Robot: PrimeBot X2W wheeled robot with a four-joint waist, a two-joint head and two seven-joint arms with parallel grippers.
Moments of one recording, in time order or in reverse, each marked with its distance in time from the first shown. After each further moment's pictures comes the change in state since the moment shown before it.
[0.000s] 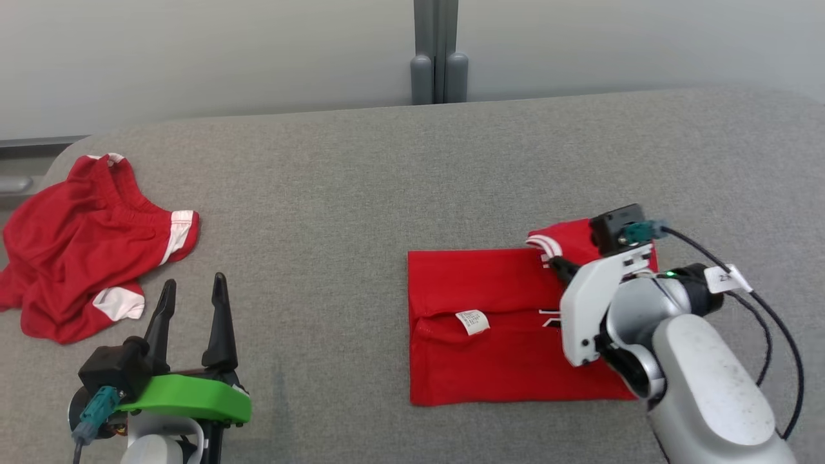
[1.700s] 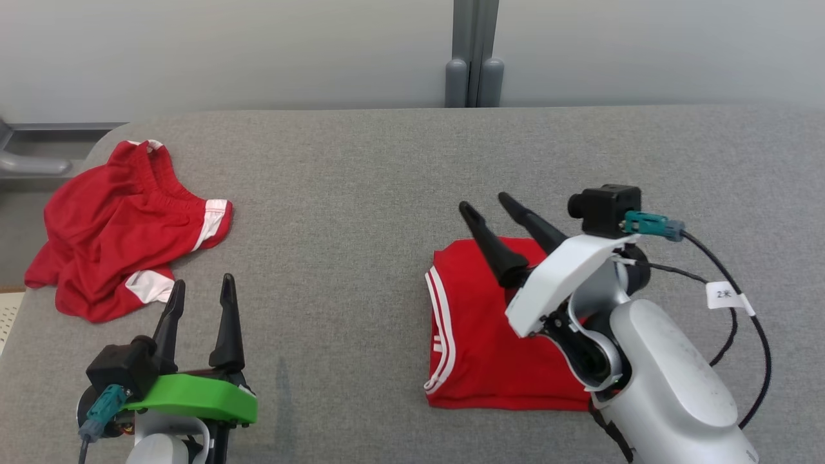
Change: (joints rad) left arm -0.006 0.002 -0.026 0.016 -0.018 0.000 0.000; right arm -0.071 0.086 0.135 0.003 0.340 0.000 -0.374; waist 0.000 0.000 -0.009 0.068
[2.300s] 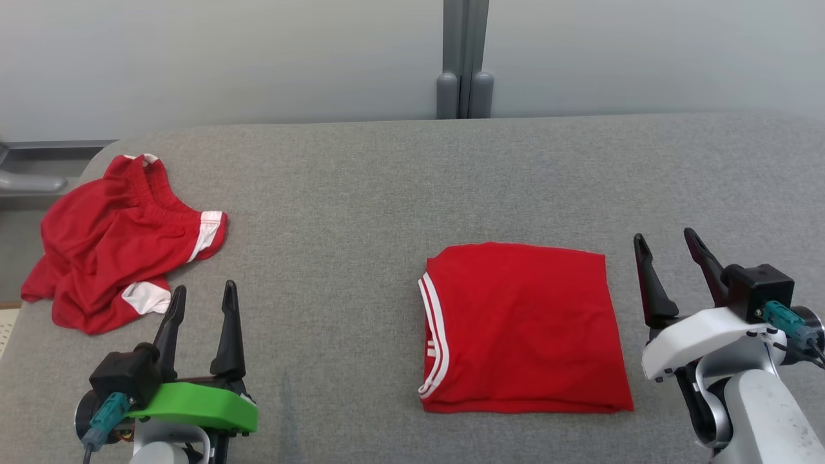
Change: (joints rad) left arm 0.024 0.000 -0.002 -0.025 0.030 0.000 0.000; right arm 0.246 -0.086 -0.356 -0.018 -0.402 0.000 -0.259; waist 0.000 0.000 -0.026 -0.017
